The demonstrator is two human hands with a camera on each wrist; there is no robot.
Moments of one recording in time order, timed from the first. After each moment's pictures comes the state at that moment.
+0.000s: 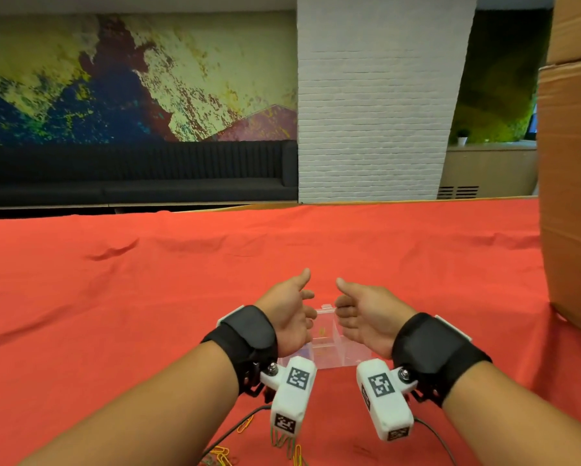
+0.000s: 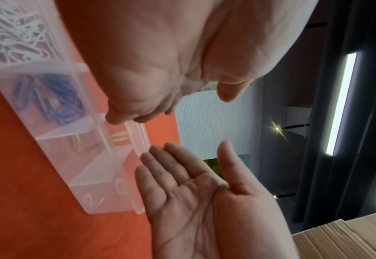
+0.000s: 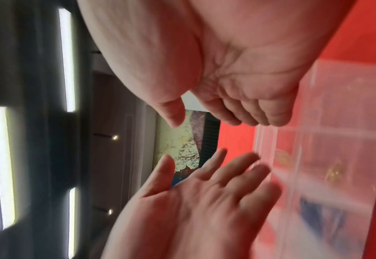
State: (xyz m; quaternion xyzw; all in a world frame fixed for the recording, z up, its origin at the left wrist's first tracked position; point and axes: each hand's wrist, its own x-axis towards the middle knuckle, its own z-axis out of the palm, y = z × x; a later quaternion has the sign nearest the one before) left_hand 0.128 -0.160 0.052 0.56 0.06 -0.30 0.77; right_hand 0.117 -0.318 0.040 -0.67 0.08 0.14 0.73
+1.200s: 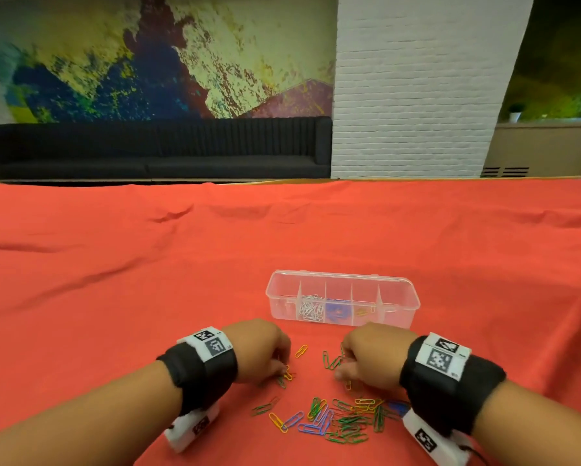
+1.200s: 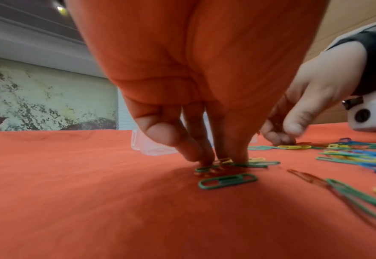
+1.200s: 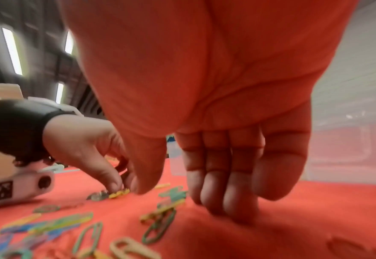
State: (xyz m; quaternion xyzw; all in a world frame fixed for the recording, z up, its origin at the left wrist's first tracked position) left_hand 0.028 -0.014 -0.013 0.96 -0.26 -0.13 0.02; right_hand 0.016 -0.252 -0.001 -0.97 -0.21 0.14 0.00
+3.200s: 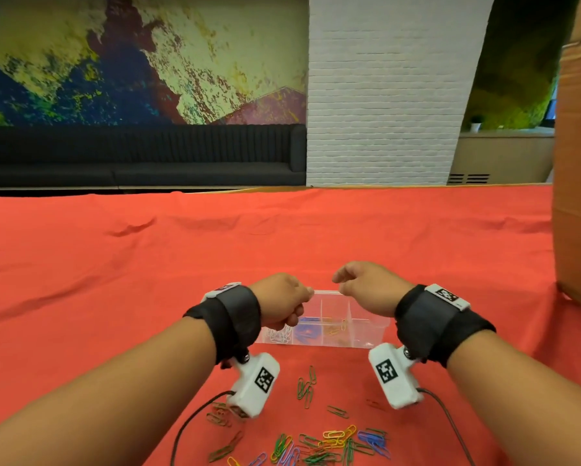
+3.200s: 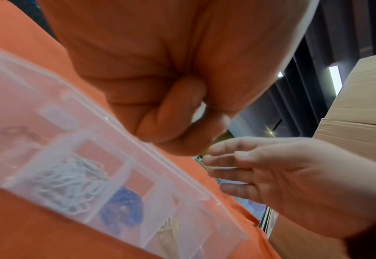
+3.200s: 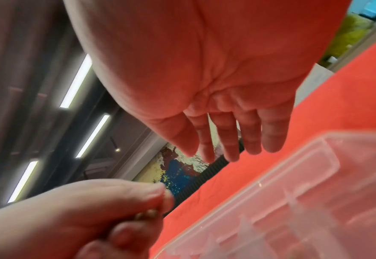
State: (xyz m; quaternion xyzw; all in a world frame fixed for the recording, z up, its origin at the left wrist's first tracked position) left_hand 0.105 -0.107 0.037 0.86 -0.08 -0.17 0.47; right_hand 0.102 -0.299 0.056 -0.94 -0.06 0.05 0.33
